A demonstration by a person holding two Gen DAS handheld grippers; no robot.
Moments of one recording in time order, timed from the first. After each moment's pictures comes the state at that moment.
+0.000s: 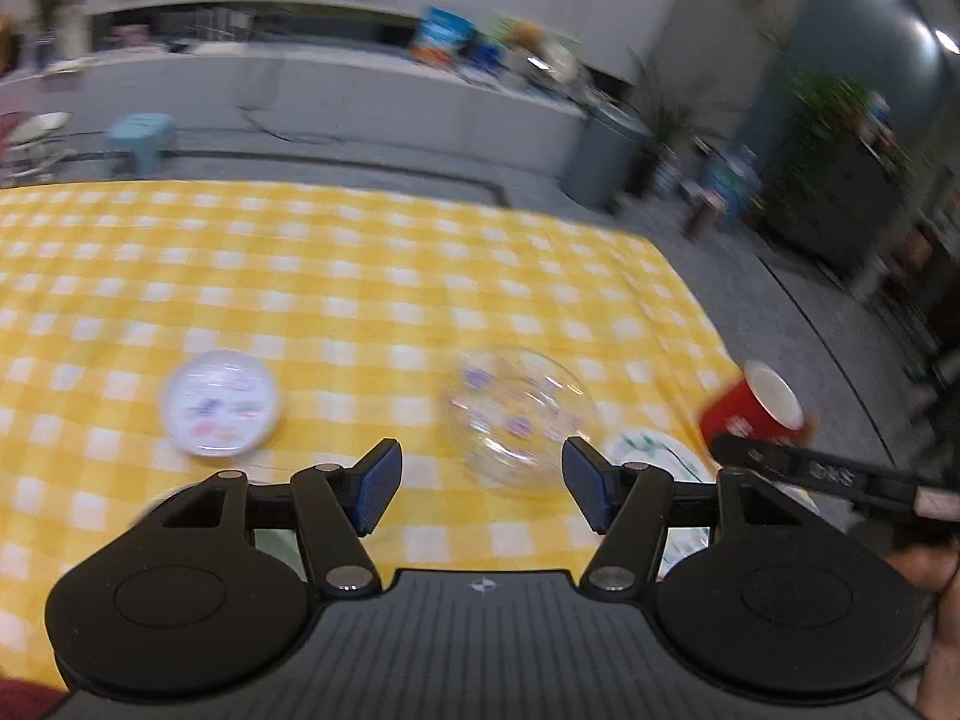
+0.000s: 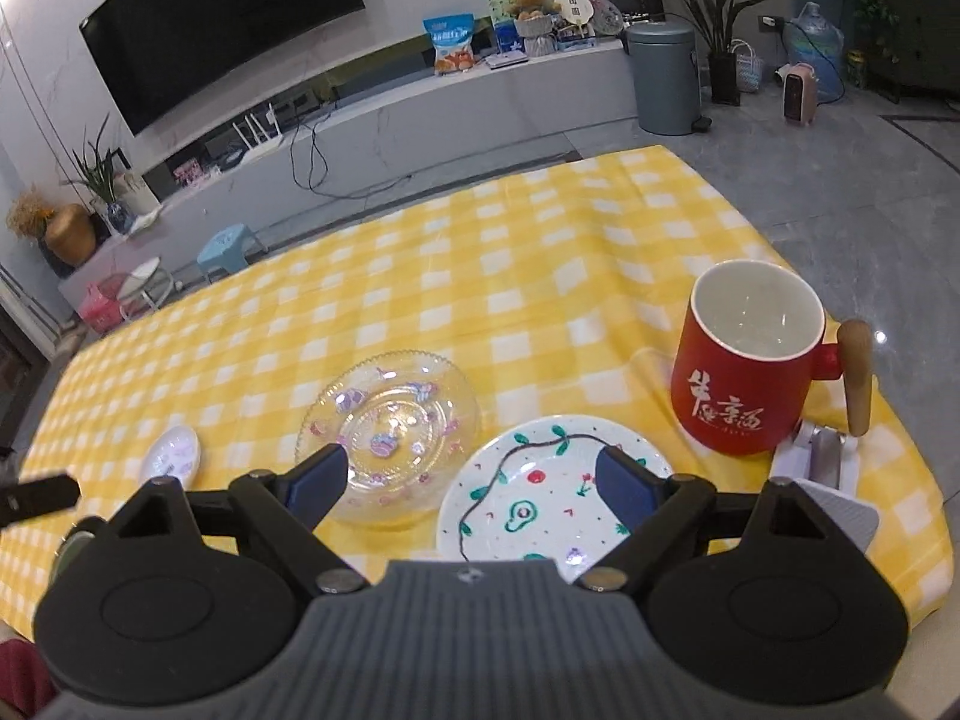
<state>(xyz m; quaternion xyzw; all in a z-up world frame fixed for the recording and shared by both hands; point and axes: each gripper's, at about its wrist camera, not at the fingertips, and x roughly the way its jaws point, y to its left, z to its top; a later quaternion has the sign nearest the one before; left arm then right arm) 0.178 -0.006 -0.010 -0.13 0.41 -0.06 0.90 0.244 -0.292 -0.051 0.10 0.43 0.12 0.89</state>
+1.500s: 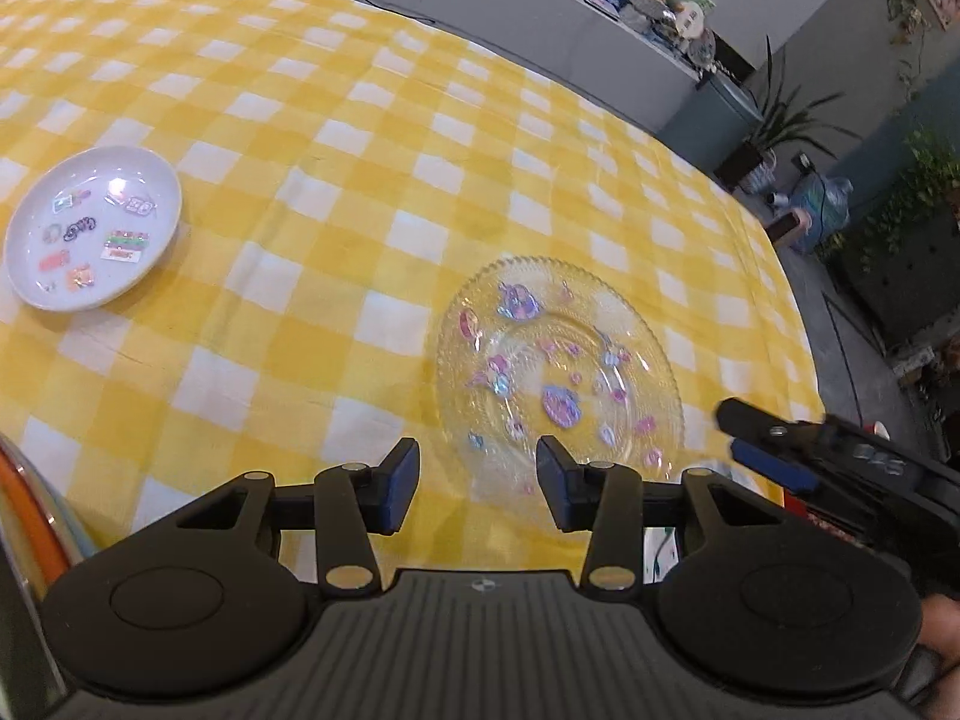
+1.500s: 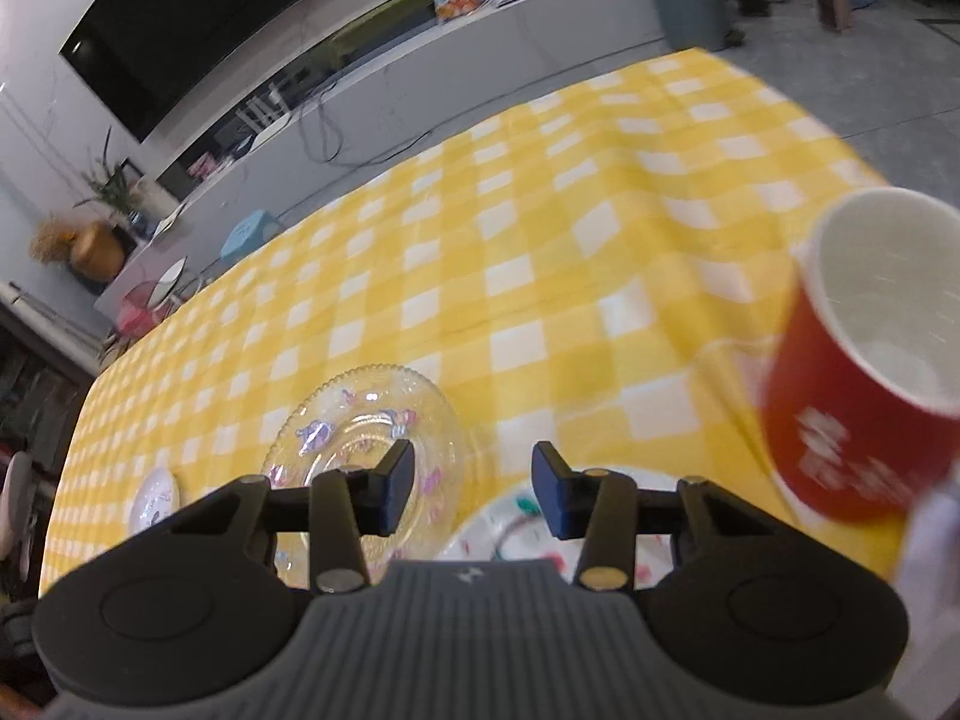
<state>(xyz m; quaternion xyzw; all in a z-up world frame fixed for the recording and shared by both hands) 0.266 -0.016 -0.140 -0.27 0.46 0.03 0.84 0.359 -0.292 -0.139 0.18 0.48 0.18 0.84</state>
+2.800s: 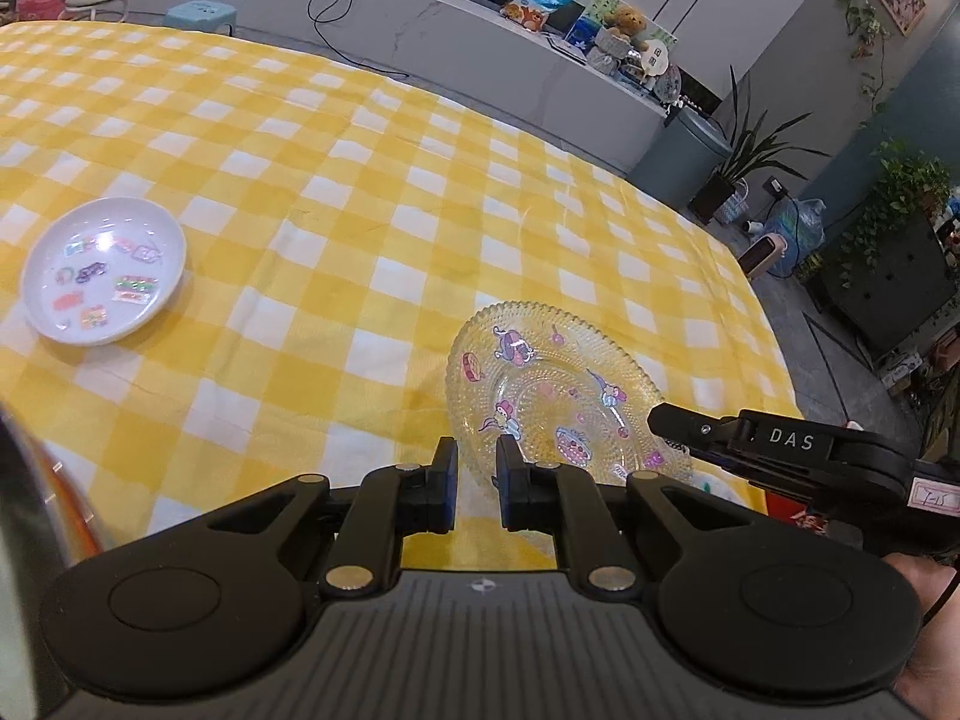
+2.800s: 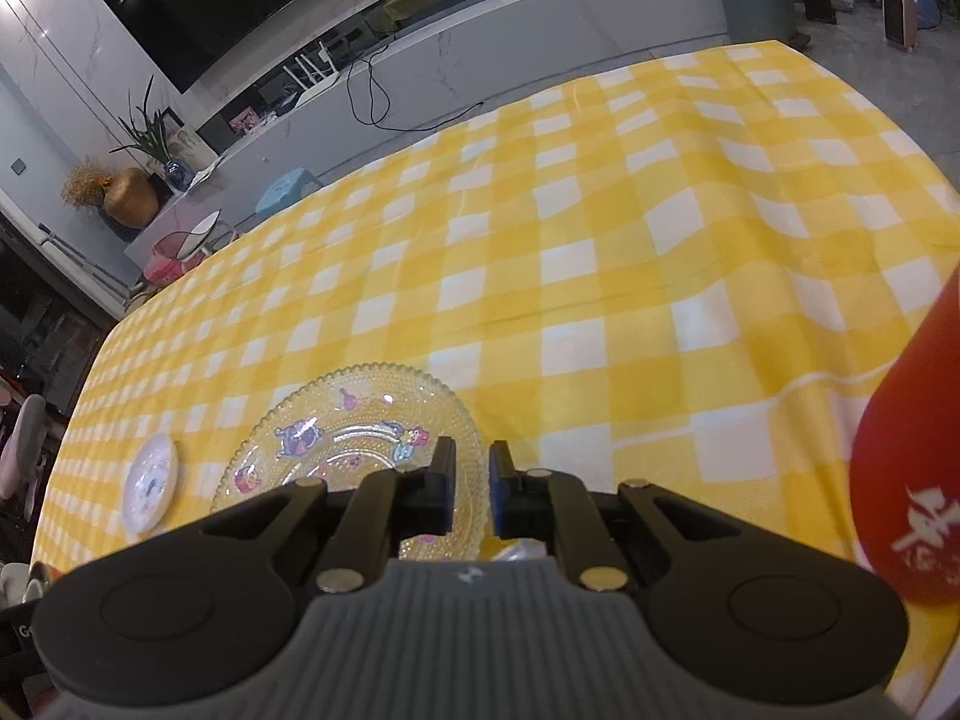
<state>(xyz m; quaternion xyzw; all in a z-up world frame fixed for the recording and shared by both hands) 0.239 -0.024 -0.118 -0.25 0.42 0.02 0.87 0.372 -0.278 -0.148 0.15 0.48 0.23 0.84</state>
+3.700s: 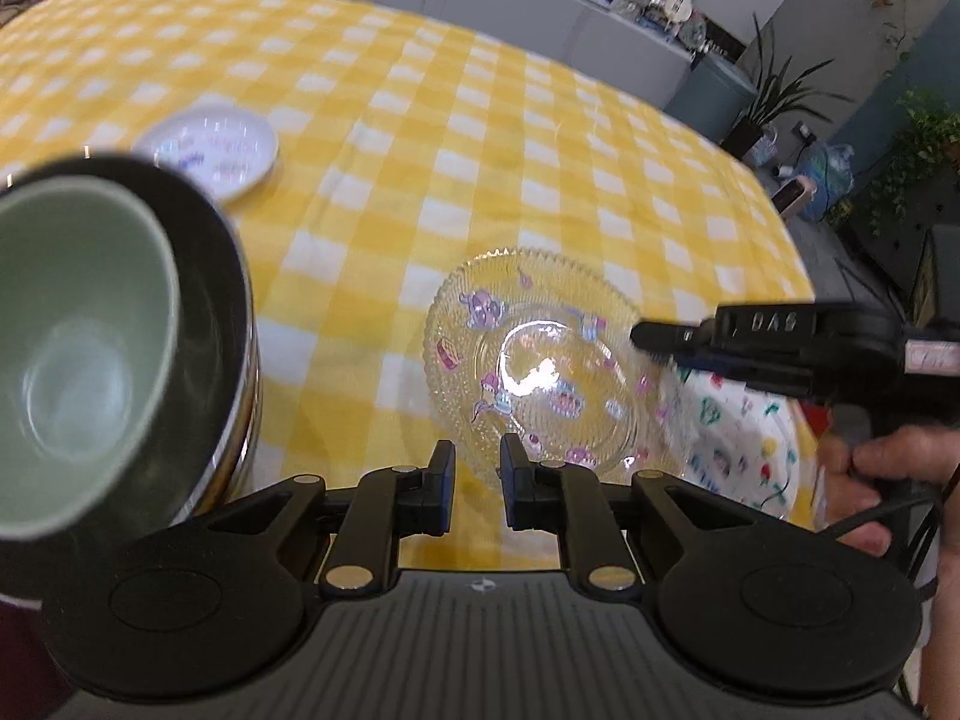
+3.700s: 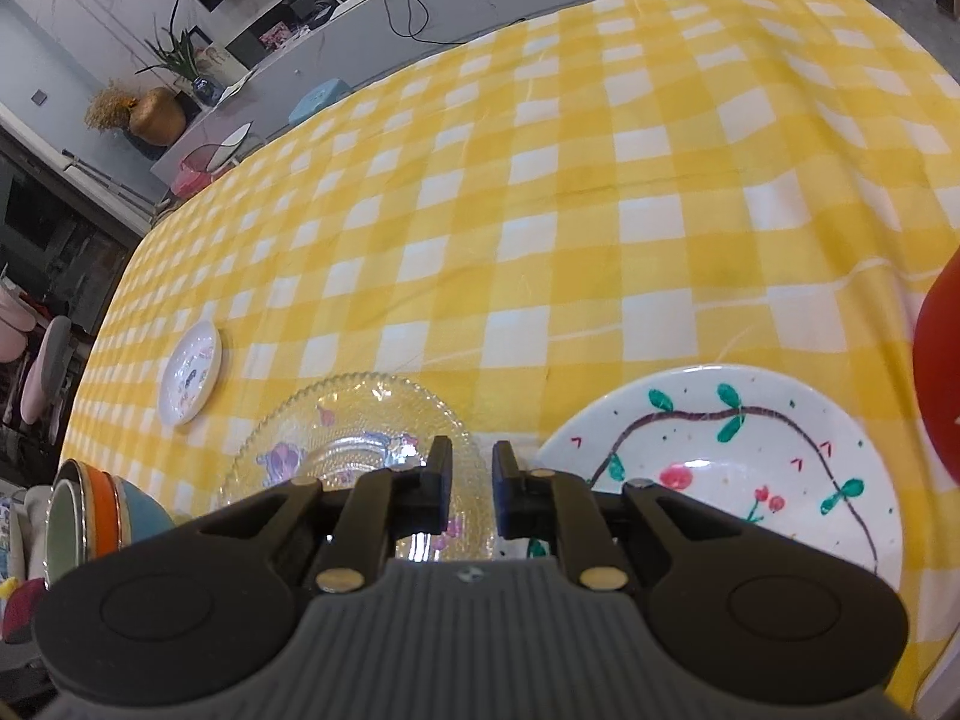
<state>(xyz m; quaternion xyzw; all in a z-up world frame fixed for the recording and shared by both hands) 0.178 -0.032 -0.126 -0.22 0.48 0.04 0.85 0.342 -0.255 -0.155 0.12 0.54 0.28 0.79</state>
